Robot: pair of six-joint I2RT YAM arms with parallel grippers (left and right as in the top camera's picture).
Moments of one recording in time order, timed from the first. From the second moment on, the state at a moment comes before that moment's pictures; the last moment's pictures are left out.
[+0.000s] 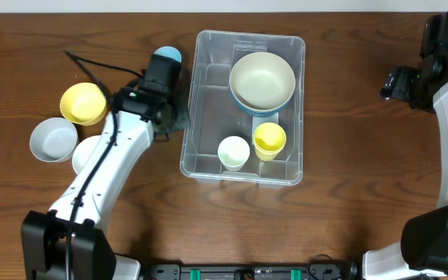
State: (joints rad) left arm -0.27 1.59 1.28 -0.88 -0.08 -0.49; right arm -0.16 1.69 1.67 -1.18 0.26 0.23
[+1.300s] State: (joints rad) left arm -0.06 1.87 1.28 -0.50 0.03 -0.83; right arm -0.16 1.69 1.67 -1.18 0.26 0.23
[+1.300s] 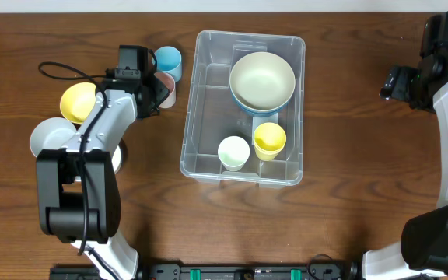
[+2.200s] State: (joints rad) left arm 0.01 1.51 1.28 -0.79 0.05 -0.64; right arm -0.16 1.69 1.67 -1.18 0.26 0.23
